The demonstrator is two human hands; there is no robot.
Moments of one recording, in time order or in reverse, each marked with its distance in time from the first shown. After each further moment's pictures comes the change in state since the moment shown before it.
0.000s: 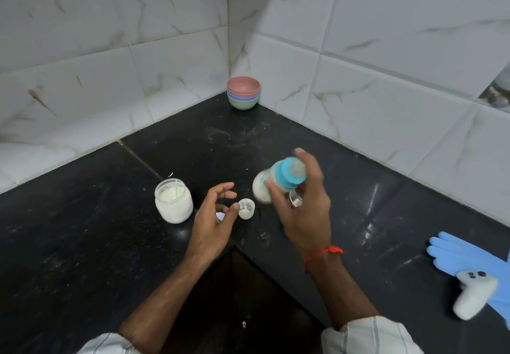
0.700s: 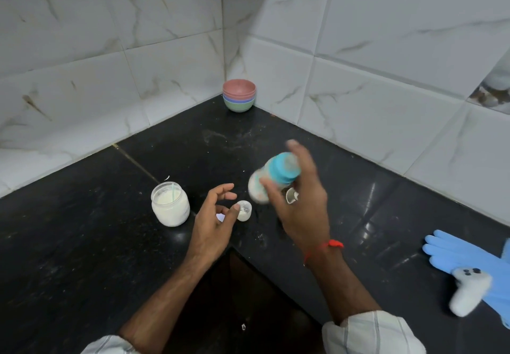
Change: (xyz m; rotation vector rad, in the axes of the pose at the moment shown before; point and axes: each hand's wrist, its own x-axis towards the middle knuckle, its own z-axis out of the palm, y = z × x) left_hand 0.001 0.004 0.007 -0.005 -0.008 0.030; right_hand 0.011 -0.002 -0.005 0.034 -0.030 -0.018
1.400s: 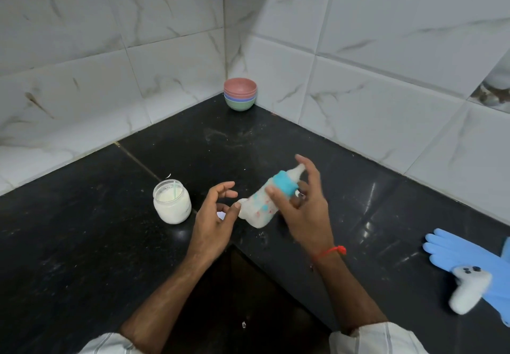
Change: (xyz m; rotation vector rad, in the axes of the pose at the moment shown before) left_hand -0.002 -0.003 -0.003 0.010 -0.010 -0.015; right_hand -0.014 0.009 -0.004 0.362 -0.084 0.392
